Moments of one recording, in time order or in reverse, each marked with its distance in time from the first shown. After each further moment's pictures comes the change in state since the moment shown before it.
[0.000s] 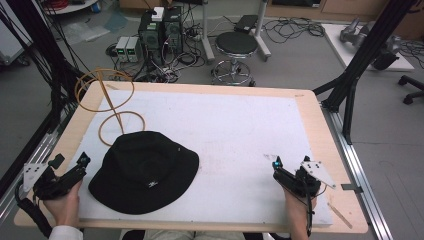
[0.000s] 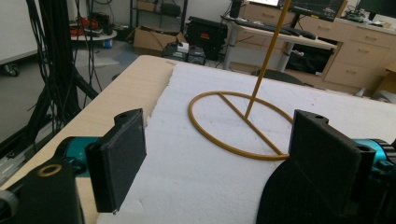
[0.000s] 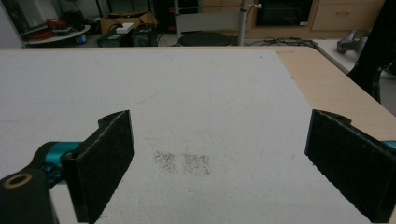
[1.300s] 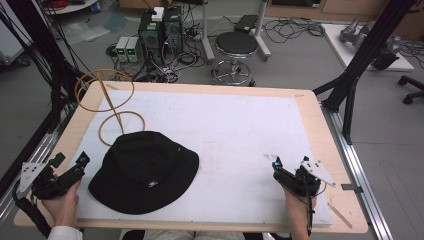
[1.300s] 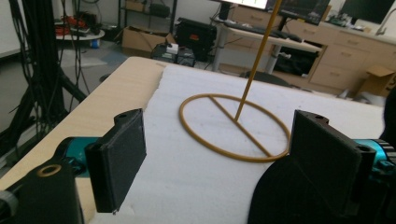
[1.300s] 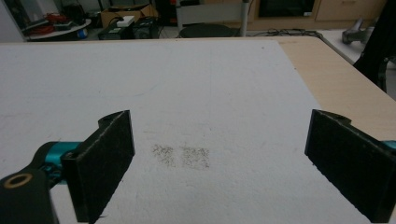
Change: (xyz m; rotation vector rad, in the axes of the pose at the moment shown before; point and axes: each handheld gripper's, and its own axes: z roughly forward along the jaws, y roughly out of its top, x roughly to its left) left arm 0.003 0.006 -0.002 -0.017 -0.069 -0.026; right arm -0.002 -0.002 0.004 0.024 0.009 0.008
